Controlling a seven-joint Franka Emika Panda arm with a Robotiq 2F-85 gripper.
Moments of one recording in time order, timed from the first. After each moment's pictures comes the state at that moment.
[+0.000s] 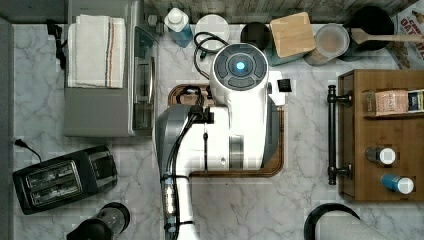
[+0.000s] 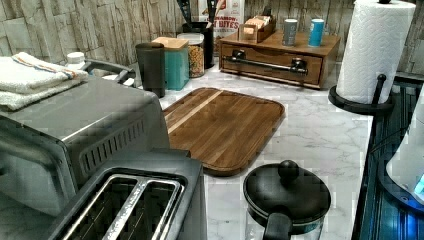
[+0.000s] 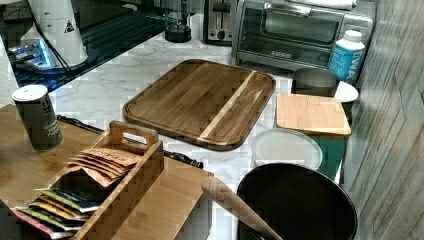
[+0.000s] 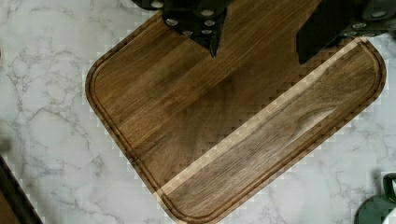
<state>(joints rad) 0.03 0.06 -0.03 -1.86 -0.03 0.25 -0.10</state>
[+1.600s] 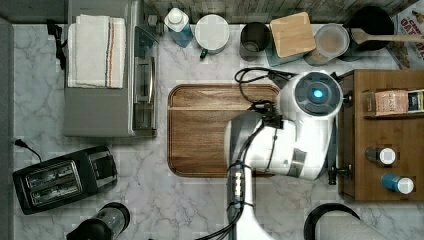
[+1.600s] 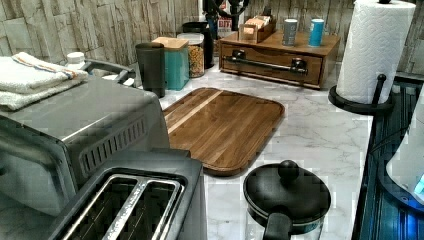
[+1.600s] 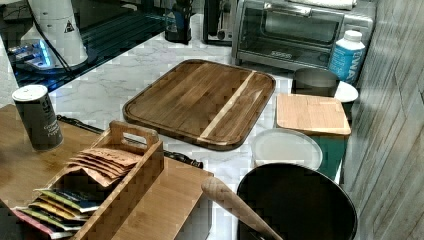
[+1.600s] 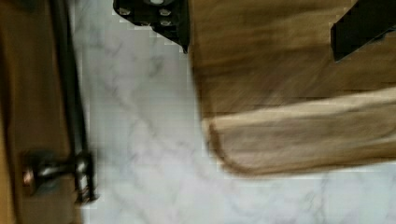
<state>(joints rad) -0.07 0.08 -0.17 -2.02 -0.08 0.55 -0.81</state>
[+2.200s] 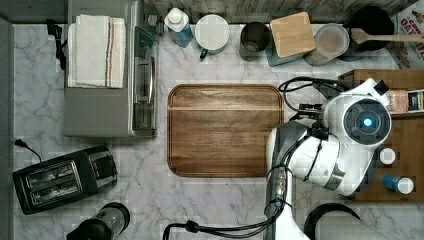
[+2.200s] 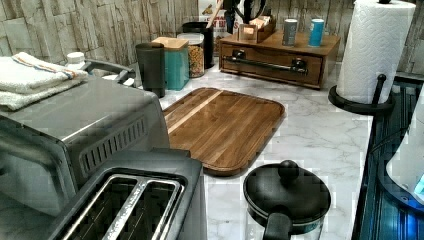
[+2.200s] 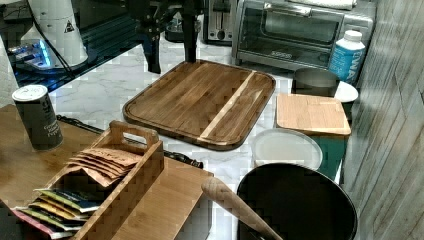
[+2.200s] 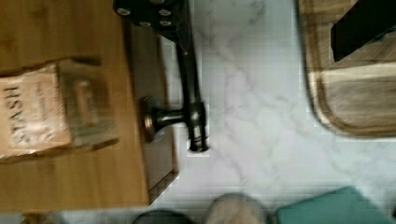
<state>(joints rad) -0.14 0.11 -0.27 -2.07 -0.14 0.80 -0.97</state>
